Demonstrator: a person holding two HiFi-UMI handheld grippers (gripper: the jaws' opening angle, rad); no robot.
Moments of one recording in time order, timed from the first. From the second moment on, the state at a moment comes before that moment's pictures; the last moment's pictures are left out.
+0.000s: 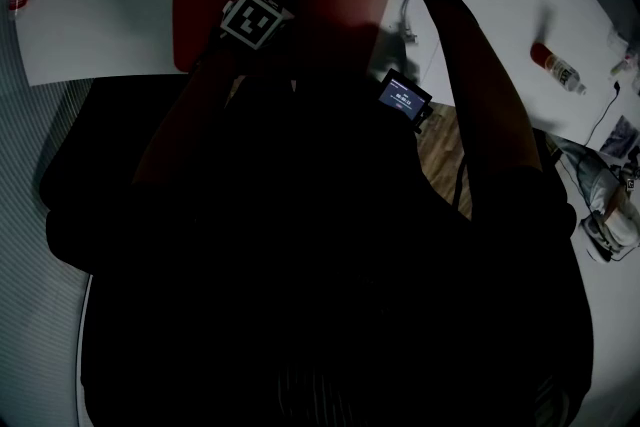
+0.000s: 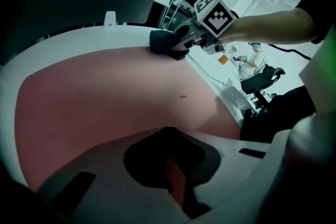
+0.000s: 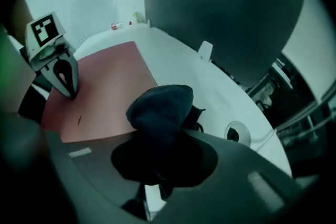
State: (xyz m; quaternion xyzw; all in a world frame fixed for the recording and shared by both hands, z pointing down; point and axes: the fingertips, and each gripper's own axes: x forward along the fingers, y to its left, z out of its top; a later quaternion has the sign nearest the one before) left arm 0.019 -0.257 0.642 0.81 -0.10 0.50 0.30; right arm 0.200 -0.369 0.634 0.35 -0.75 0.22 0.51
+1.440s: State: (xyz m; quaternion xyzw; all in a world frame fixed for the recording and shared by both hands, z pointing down) left arm -0.005 -0.242 0.378 0.93 -0.05 0.16 0.32; right arm 0.080 -0.190 0.346 0.41 -0.84 0.35 0.05
